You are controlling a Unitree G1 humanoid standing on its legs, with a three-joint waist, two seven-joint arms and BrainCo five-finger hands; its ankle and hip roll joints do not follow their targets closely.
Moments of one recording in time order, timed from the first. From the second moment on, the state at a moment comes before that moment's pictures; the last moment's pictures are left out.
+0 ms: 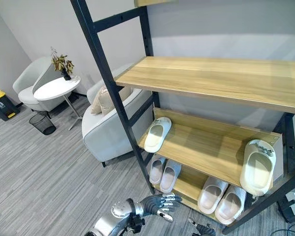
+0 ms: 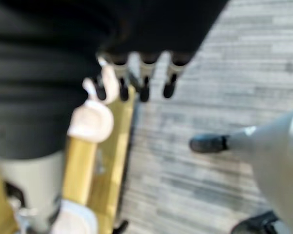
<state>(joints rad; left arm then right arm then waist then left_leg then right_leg) -0.05 -0.03 -0.60 0.41 -0.08 0.10 -0.50 -0.09 -0.16 -0.19 1.37 0.15 -0.10 -0.25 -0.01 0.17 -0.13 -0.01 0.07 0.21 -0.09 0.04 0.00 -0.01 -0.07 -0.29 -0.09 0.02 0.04</state>
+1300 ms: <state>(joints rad) -0.87 -0.10 -0.48 1.11 0.35 -0.09 0.30 -0.07 -0.14 -0.17 1.37 0.15 0.00 -0.29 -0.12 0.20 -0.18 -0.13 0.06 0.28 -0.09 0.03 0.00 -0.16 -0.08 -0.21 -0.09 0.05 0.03</state>
